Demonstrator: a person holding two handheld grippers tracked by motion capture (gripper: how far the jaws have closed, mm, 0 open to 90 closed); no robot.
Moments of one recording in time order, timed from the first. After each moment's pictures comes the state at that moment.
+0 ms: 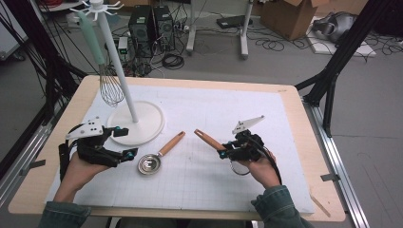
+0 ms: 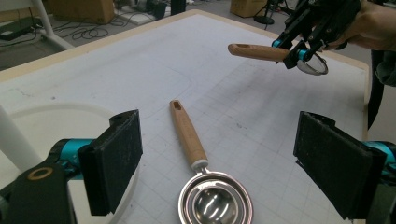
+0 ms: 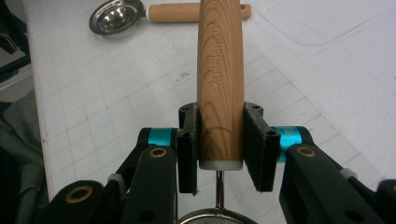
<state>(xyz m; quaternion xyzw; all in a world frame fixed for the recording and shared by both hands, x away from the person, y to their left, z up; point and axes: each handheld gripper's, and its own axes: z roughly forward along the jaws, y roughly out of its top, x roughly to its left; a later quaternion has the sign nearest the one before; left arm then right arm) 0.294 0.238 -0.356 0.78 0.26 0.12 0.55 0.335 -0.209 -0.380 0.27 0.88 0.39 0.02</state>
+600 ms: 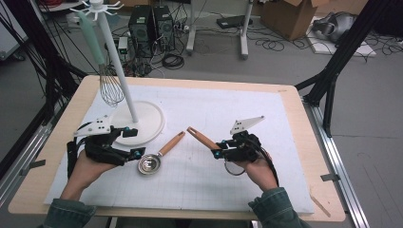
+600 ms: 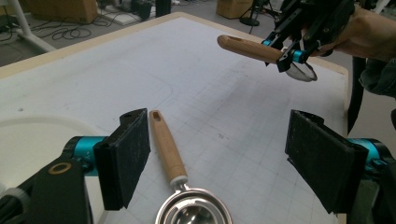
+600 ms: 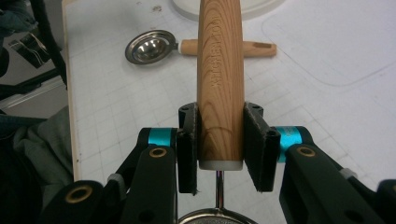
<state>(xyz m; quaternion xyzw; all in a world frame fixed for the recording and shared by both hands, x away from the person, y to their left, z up) 0.297 0.217 -0.350 0.79 0.24 0.09 0.56 0.324 -0.196 -0.366 0.24 0.87 0.44 0.02</state>
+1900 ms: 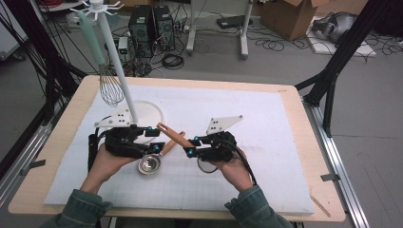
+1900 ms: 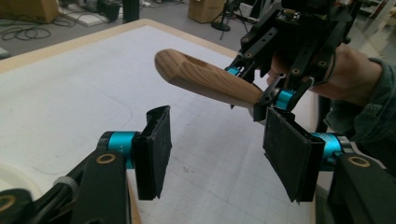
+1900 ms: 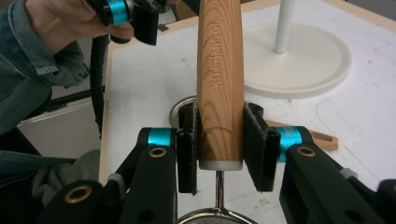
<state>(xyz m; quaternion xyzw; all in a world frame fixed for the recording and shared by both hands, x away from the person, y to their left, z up) 0.310 0.174 -0.341 0.78 0.22 0.03 0.58 0.316 -0.131 -0.352 0.17 0.84 0.51 0.02</state>
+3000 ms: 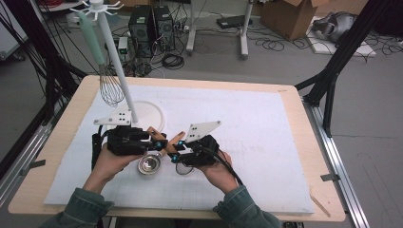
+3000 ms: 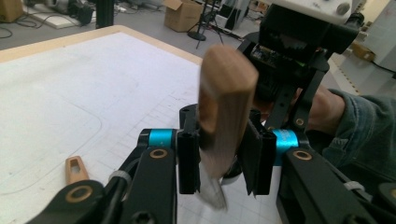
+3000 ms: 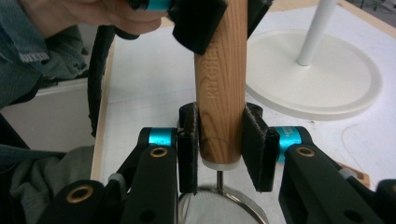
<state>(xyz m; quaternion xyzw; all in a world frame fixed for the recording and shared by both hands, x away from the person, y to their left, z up) 0.310 0.170 -0.339 0.77 0.21 -0.01 0.61 0.306 -0.087 -0.356 0.12 0.86 0.49 0.04</state>
